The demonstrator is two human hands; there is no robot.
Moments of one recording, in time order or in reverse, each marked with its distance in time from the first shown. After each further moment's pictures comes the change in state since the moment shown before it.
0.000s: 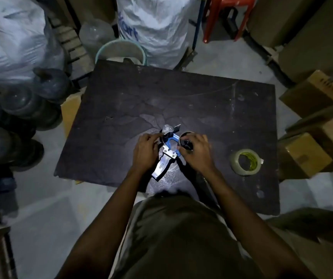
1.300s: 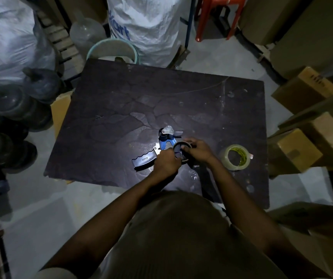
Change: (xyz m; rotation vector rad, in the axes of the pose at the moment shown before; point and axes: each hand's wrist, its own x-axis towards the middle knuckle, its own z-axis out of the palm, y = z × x) left_hand -0.028 0.097 0.053 0.054 -0.288 -0.227; right_hand 0.020 0.080 0.004 0.334 -0.345 0.422
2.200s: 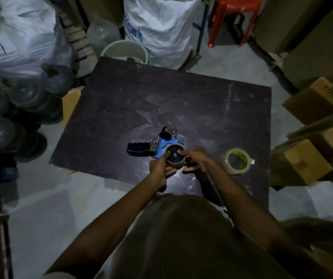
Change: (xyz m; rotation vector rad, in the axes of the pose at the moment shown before) left_hand -0.006 -0.029 0.042 -1.371 0.030 -0.662; right_hand -0.031 -0.014 0.000 0.392 -0.229 0.284
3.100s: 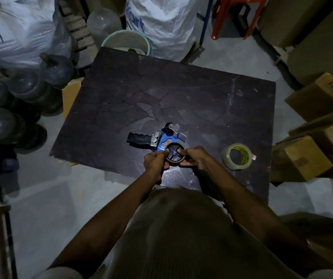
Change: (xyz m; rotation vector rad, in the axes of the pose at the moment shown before) left_hand 0.000 0.000 -0.017 0.149 0.138 0.159; right_hand 0.009 0.011 0.016 0.123 0.049 0.068
